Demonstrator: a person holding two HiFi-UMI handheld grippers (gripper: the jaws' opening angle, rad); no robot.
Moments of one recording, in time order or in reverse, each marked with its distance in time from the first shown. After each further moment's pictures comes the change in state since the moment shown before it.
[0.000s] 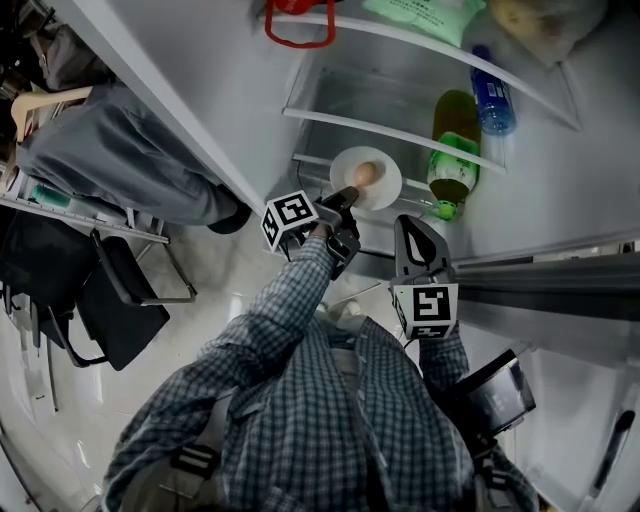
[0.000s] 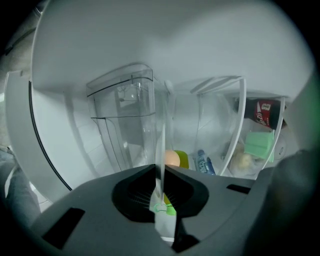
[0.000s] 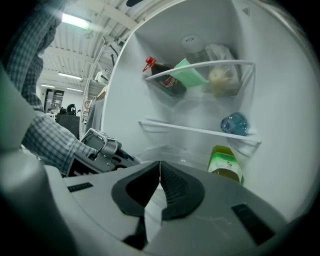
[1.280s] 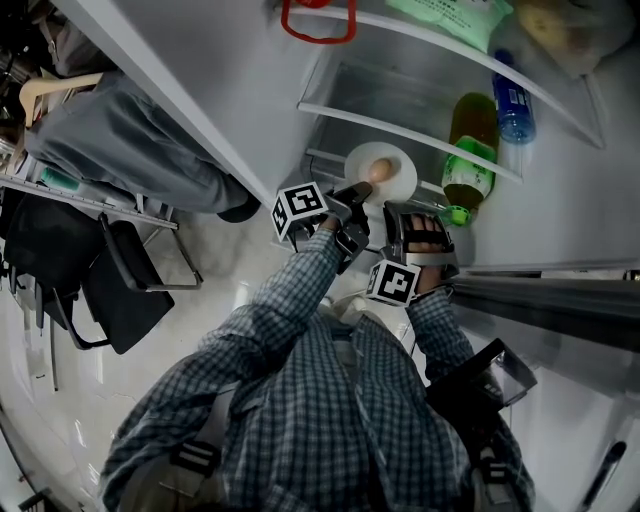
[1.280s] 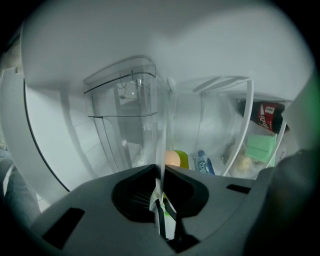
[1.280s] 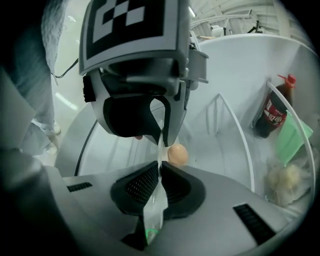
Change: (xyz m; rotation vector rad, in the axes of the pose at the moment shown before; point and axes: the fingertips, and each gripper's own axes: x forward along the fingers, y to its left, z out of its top) left arm 0.007 0.001 0.004 -0.023 0.027 -0.005; right arm 0.079 0.031 -0.073 -1.170 0.329 0.036
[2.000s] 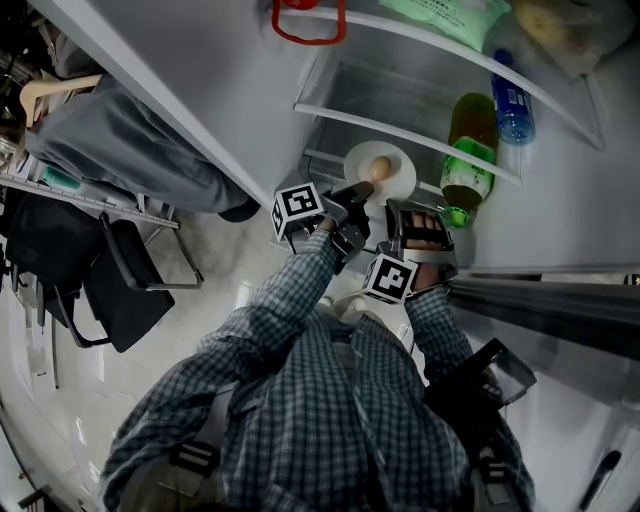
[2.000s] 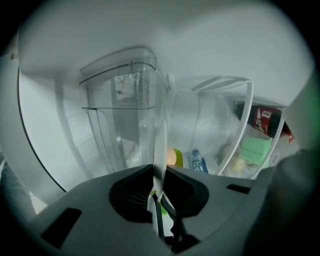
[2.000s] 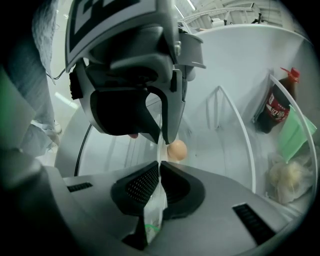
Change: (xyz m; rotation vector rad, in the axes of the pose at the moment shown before) left arm 0.006 -0.006 -0.004 -0.035 0.029 -0.069; right arm 0.006 -0.006 -0.009 0.011 0.060 0.016
